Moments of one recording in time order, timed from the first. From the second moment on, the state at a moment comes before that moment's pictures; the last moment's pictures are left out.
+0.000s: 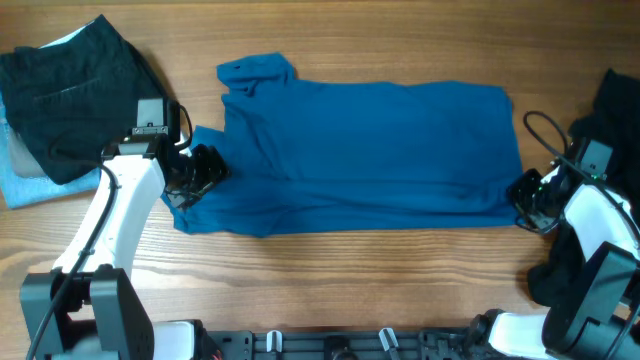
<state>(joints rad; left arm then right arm) 0.03 1.55 1.03 -0.87 0.21 -0.58 -0.47 1.55 0.78 -0.56 -0.15 0.41</state>
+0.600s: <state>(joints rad) 0.03 1.55 1.03 -0.87 0.21 -0.58 -0.47 1.56 0.85 -0.37 -0.34 0.43</state>
